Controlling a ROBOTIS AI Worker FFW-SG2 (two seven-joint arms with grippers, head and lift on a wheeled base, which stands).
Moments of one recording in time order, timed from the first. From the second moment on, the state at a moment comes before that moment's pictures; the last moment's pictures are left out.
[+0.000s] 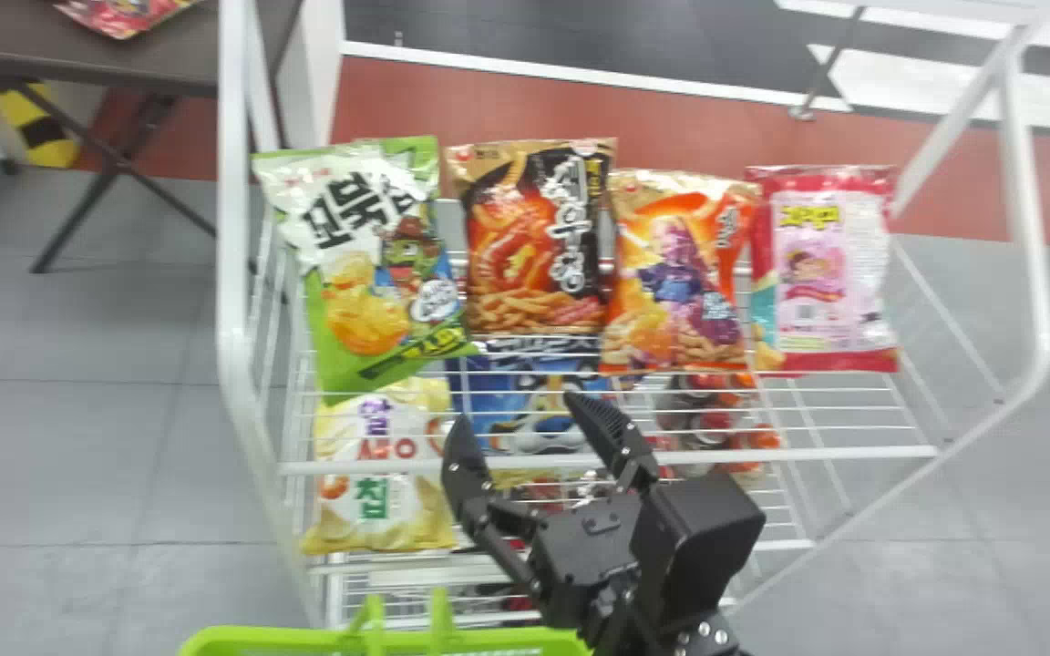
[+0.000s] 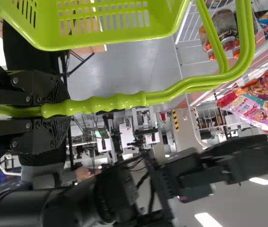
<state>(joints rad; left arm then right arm) 0.79 0.10 0.08 -2.31 0.38 1.33 -1.13 0.64 -0.15 0.37 -2.26 0.02 0.20 -0.11</state>
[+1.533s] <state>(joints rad) 0.73 0.18 0.02 -2.28 0.38 1.36 -1.09 -0.01 0.00 0.47 -1.72 -0.01 0.47 -0.10</state>
